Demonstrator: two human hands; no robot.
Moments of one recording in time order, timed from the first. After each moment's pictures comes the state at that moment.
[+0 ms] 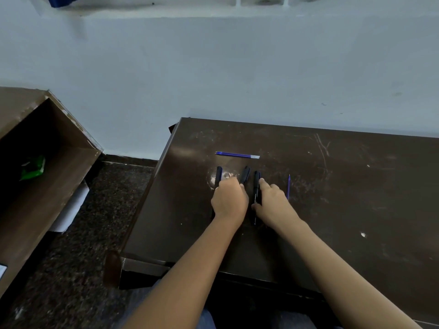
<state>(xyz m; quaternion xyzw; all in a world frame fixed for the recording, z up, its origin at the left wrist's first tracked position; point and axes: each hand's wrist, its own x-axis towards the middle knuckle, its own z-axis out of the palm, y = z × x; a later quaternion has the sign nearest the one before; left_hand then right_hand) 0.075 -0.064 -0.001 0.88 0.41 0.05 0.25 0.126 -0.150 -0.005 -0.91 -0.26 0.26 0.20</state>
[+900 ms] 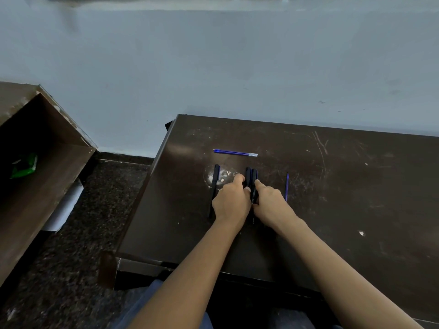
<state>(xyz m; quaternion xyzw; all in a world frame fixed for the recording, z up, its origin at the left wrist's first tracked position) 0.078 -0.064 -0.026 0.90 0.35 0.05 0.27 0.130 -0.148 -0.010 -0.90 -0.27 0.28 0.19</state>
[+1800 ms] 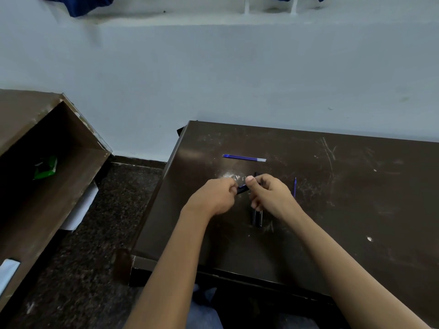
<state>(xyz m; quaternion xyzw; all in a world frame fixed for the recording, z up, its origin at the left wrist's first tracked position) 0.041 -0.017 0.056 0.89 0.28 -0.16 0.31 0.125 -0.138 0.023 -0.81 -0.19 0.31 0.46</state>
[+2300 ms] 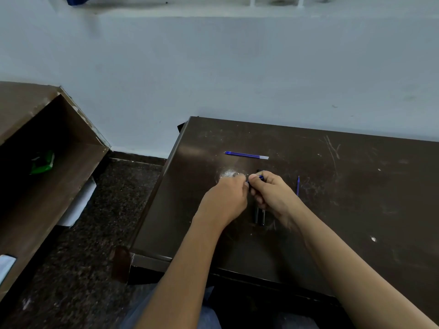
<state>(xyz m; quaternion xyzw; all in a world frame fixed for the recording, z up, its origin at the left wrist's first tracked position) 0.038 -0.037 0.044 0.93 0.25 -0.03 0.27 0.118 -0.130 0.028 -0.72 -0.14 0.38 0.56</state>
